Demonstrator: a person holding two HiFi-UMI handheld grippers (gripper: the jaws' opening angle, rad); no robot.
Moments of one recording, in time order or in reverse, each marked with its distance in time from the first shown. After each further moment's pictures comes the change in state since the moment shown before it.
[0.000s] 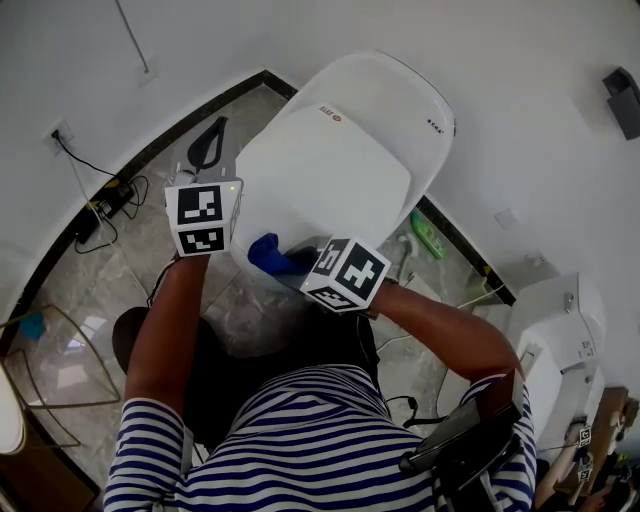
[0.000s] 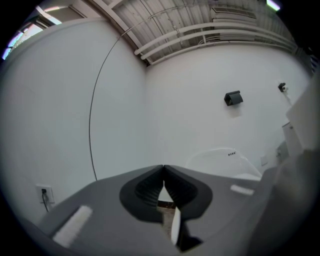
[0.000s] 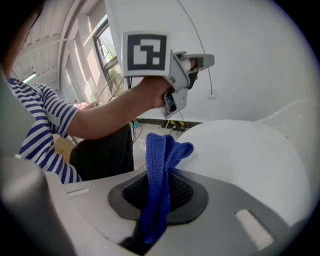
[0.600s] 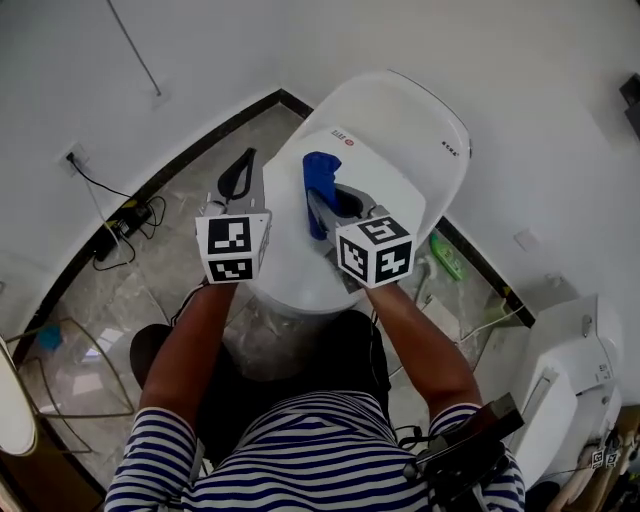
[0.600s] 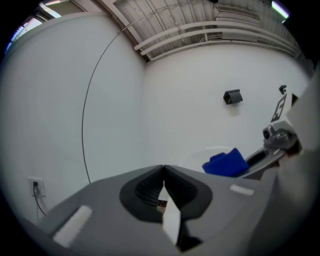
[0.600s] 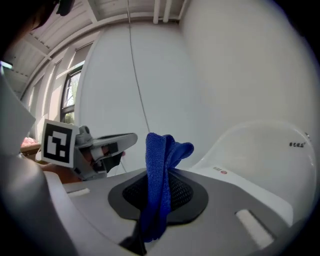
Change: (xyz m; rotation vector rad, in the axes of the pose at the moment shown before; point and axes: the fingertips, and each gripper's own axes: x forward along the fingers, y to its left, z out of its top) left arm 0.027 -0.035 -0.012 -0.028 0.029 -0.029; right arm -0.089 -0.172 0.075 0.263 -0.665 -0.515
